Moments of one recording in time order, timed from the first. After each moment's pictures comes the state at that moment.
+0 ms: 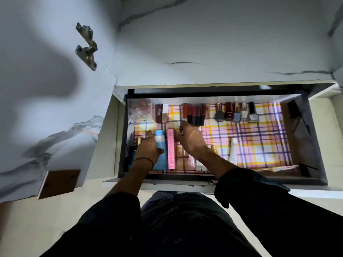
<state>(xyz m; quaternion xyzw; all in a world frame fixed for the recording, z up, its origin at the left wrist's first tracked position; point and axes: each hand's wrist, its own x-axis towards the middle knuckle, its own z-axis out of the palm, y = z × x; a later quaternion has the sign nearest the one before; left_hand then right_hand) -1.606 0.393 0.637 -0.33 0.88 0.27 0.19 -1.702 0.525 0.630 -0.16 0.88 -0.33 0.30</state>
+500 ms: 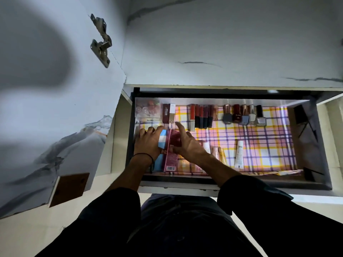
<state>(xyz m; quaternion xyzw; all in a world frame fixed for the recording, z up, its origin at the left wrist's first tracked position) -1.609 0.348 0.622 -0.19 0.95 0.14 0.20 -1.679 0.503 0.623 -0.17 0.83 -0.35 0.41</state>
